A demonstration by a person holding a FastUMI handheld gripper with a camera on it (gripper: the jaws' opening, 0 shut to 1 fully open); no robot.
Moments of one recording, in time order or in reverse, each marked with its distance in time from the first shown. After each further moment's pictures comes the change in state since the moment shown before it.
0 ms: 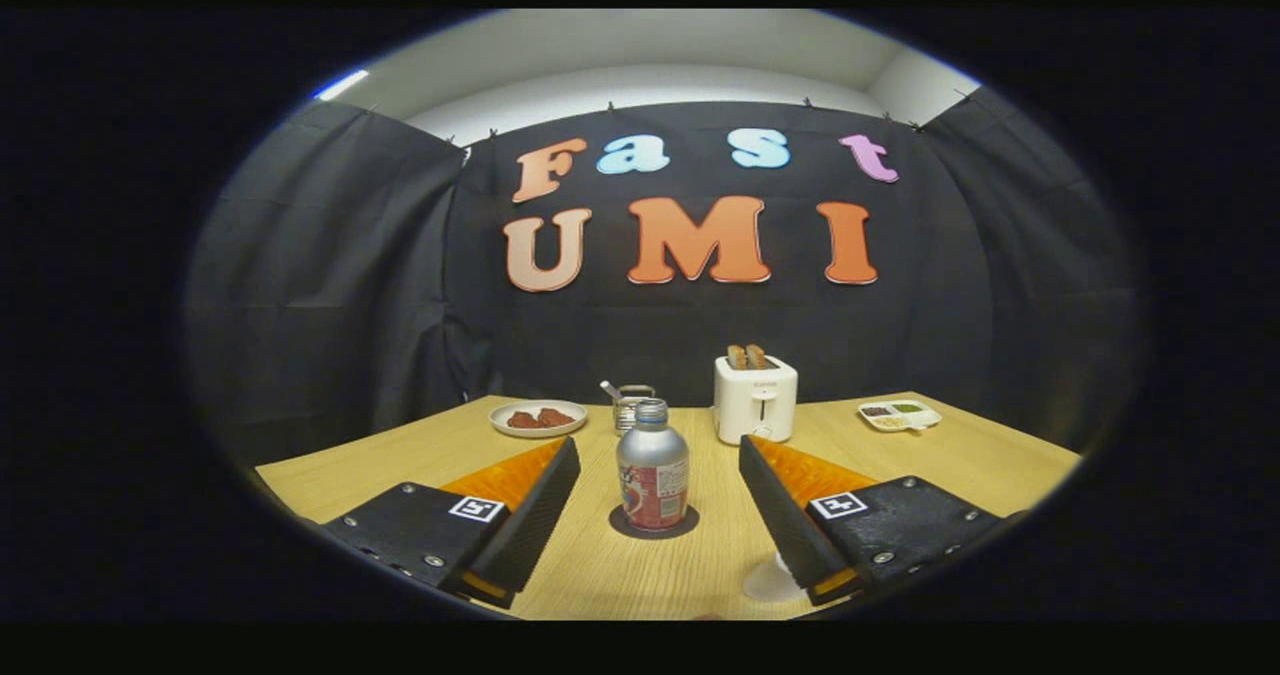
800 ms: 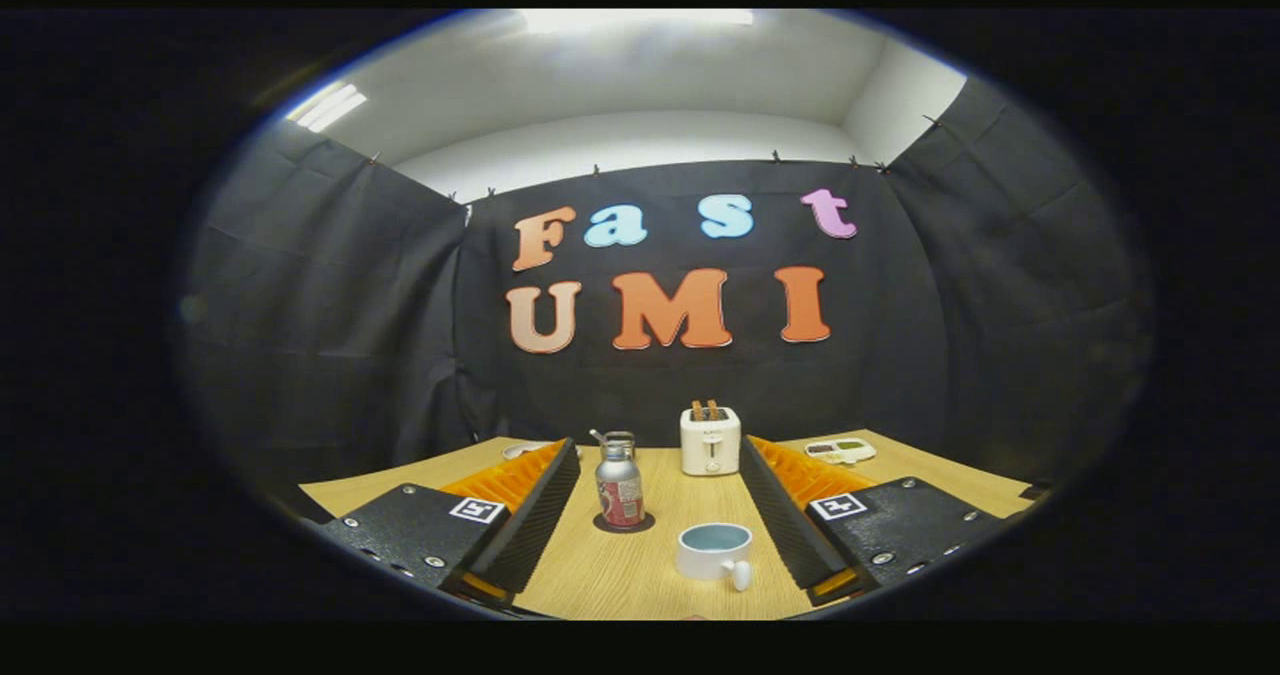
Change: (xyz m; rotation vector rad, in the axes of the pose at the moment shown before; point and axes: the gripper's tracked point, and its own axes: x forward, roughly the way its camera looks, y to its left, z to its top) arm -0.143 -0.058 0.081 0.037 -0.145 -0.006
